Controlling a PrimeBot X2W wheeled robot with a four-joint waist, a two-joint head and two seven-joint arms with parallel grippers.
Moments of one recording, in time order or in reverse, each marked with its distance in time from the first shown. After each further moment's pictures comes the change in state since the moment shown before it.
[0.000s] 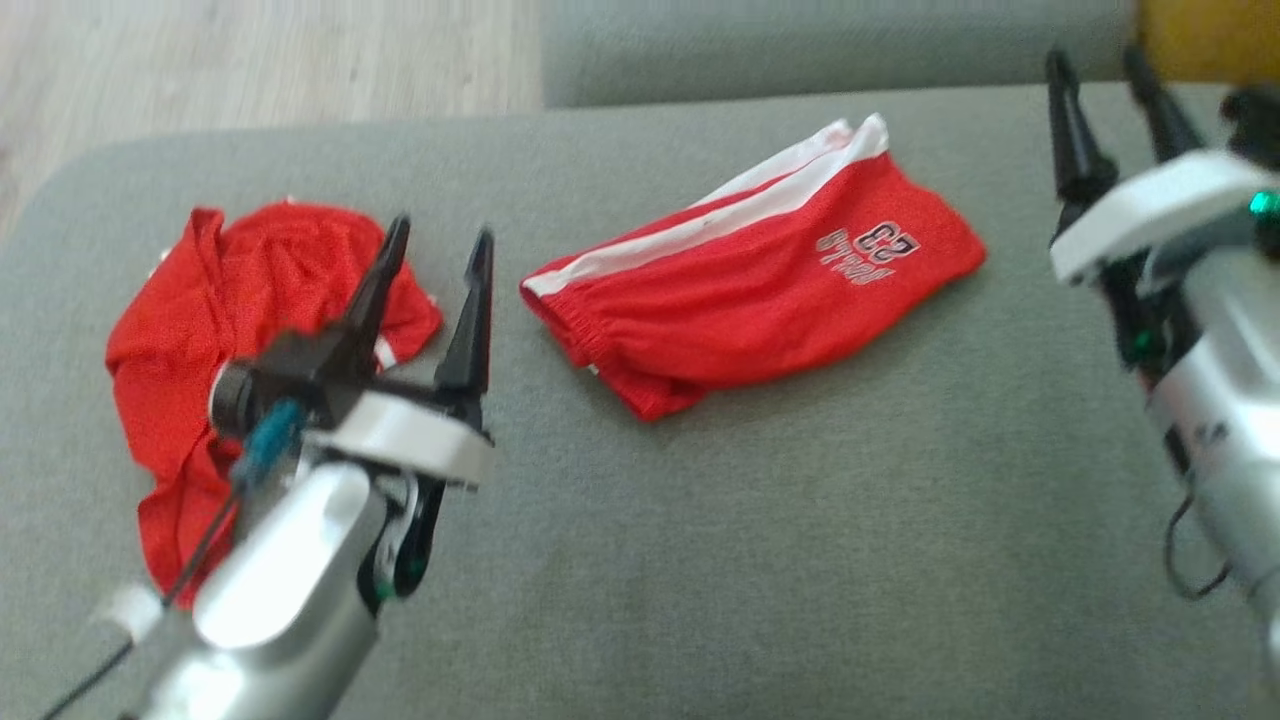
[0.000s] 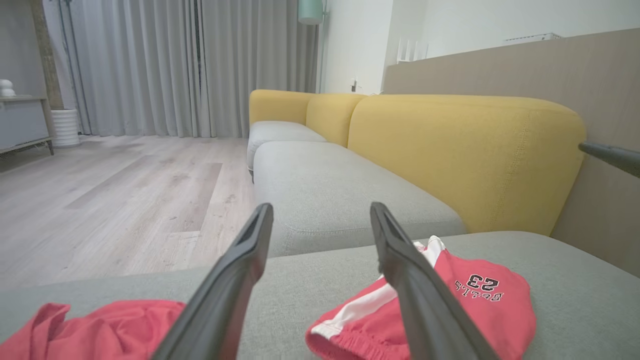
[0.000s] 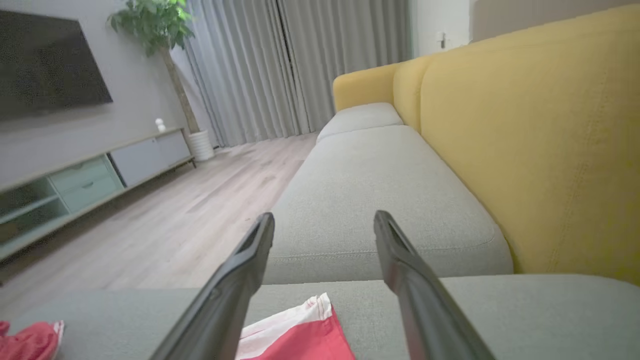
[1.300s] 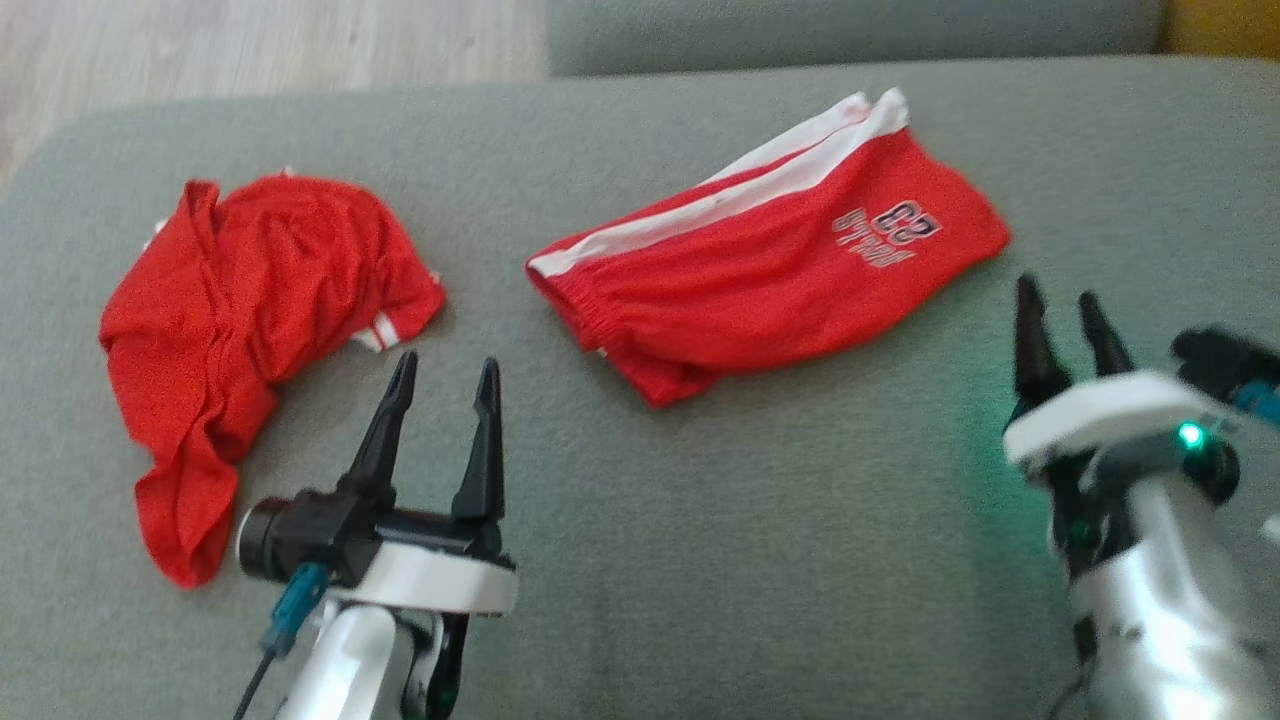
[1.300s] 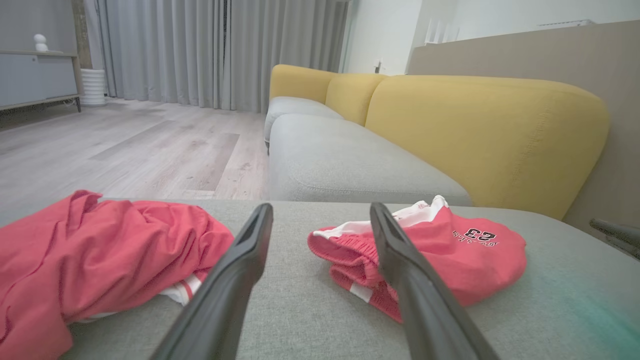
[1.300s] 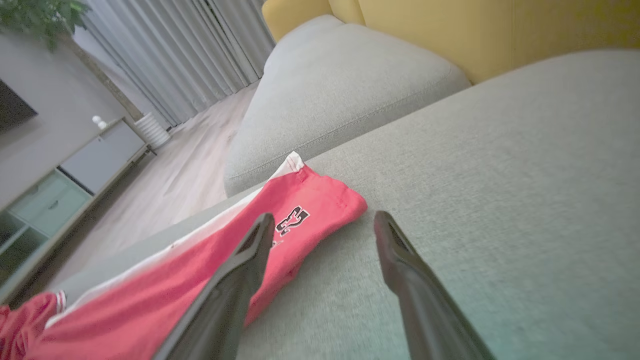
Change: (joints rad) left arm 0.385 -0.230 0.384 -0.118 0.380 -0.149 0.000; right arm 0.530 0.303 -0.608 -0.384 -0.380 0.000 0.174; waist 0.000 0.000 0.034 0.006
